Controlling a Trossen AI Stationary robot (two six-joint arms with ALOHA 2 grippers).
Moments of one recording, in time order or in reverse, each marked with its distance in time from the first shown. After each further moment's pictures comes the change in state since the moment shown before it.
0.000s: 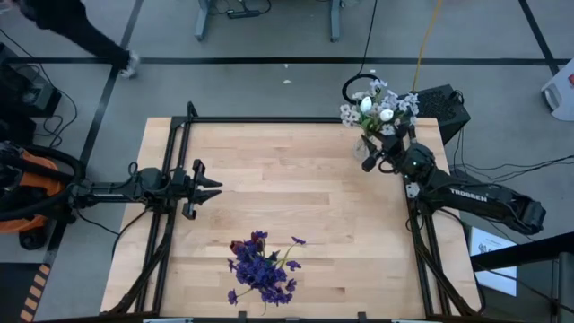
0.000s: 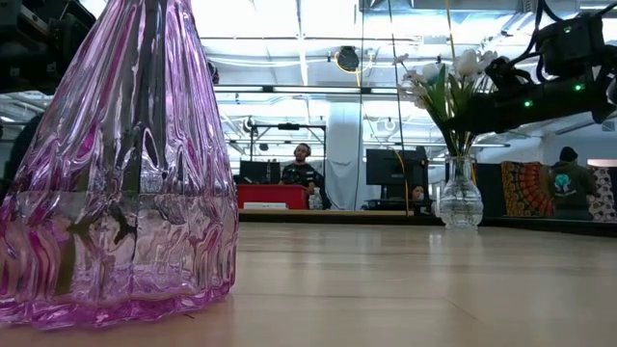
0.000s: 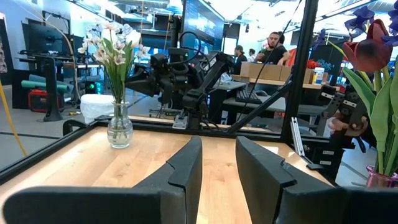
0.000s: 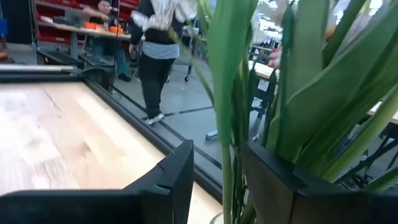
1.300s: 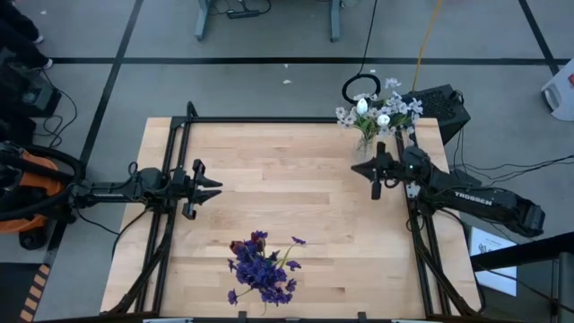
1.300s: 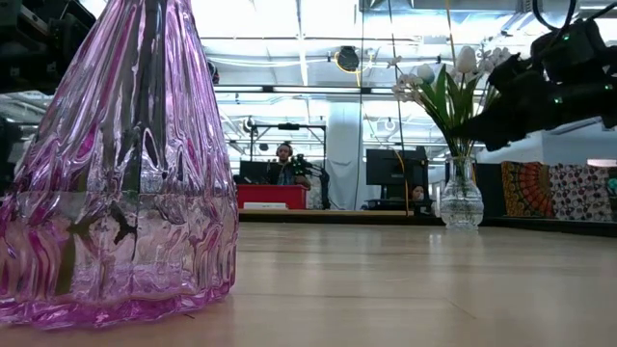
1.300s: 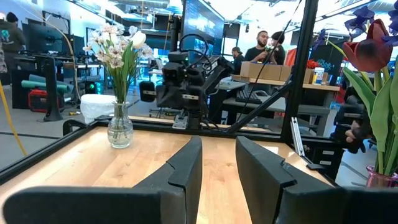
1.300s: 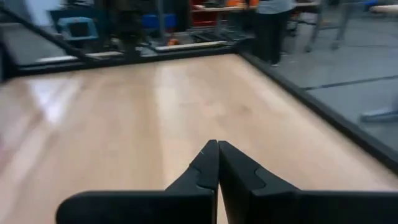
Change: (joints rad) left arm 0.000 0.000 0.000 0.000 0.000 0.000; right arm 0.039 -0.130 0.001 -0.322 -0.541 0.169
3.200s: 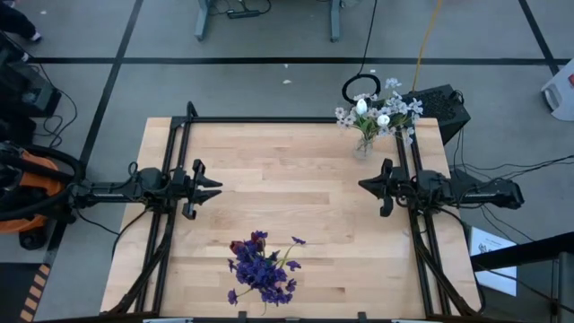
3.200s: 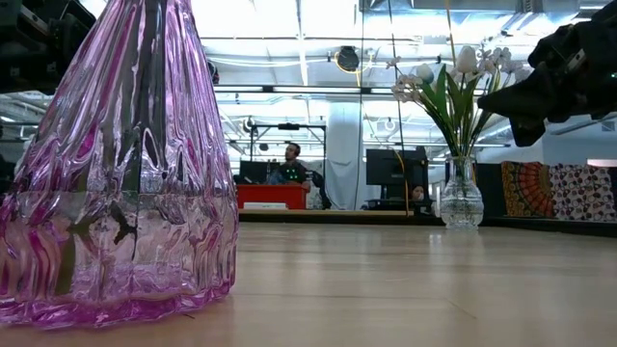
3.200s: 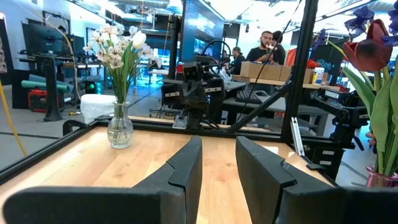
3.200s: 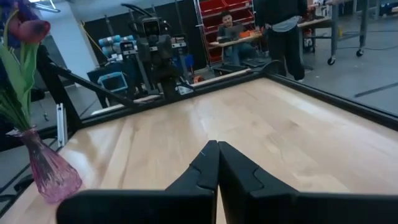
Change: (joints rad) left arm 0.000 0.000 0.000 0.000 0.000 0.000; right arm 0.591 -0.463 -0.068 -0.233 0.522 0.310
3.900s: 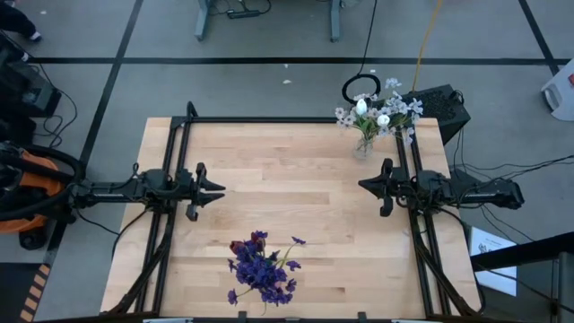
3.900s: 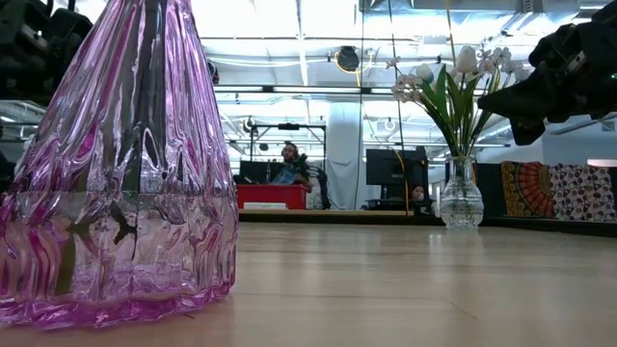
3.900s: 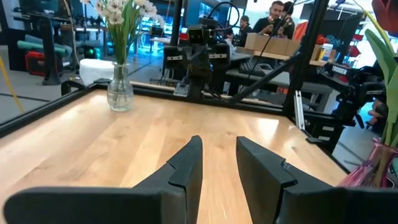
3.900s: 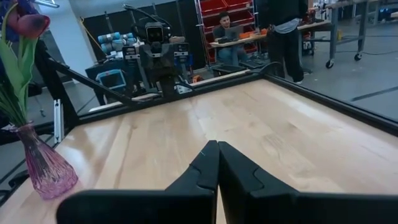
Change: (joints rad) left arm 0.000 0.005 0.000 -0.131 0.000 -0.054; right arm 0.004 0.001 0.000 -0.001 0.000 -0.024
